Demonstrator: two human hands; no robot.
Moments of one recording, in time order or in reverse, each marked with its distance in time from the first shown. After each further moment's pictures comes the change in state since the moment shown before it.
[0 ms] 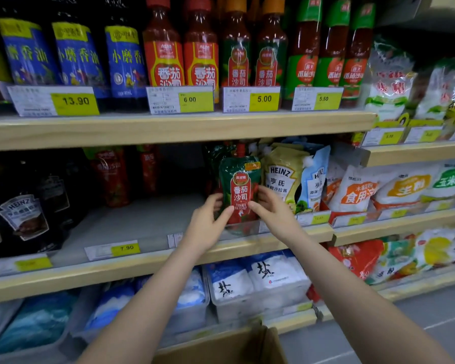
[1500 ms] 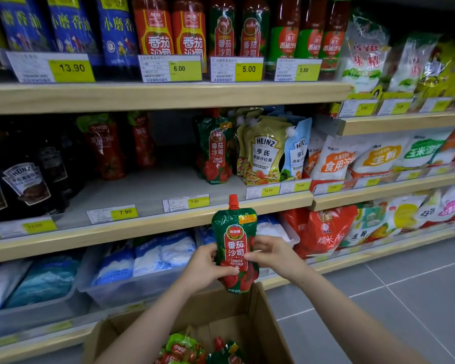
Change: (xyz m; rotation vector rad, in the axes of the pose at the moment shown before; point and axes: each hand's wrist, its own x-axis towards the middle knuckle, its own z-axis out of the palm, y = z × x) left_hand -0.134 -0.035 0.041 -0.265 -0.331 -0.272; right_hand -0.137 0.040 0.004 0.170 -0.285 0.280
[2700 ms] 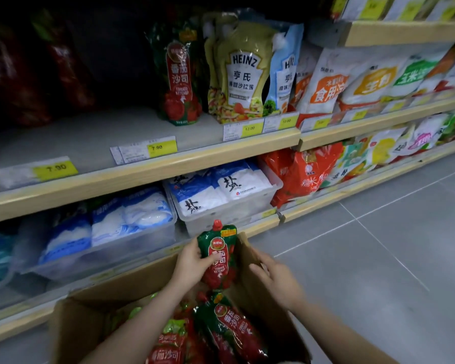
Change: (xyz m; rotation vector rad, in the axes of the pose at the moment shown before) left_hand -0.003 -0.126 0.055 -0.096 0.016 -0.156; right_hand -0.061 0.166 0.034 -0.428 0.205 0.148
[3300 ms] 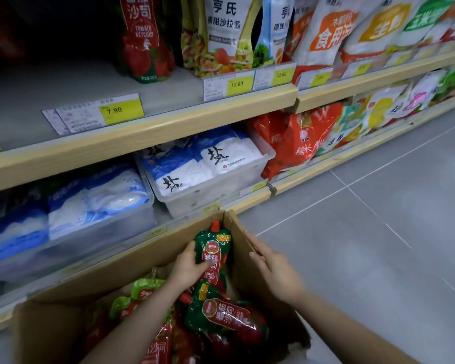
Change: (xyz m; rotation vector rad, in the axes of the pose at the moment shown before) left_hand 0.010 -0.075 0.025 0.269 -0.224 -0.225; right_hand -0.009 0.025 0.014 0.000 0.001 0.096
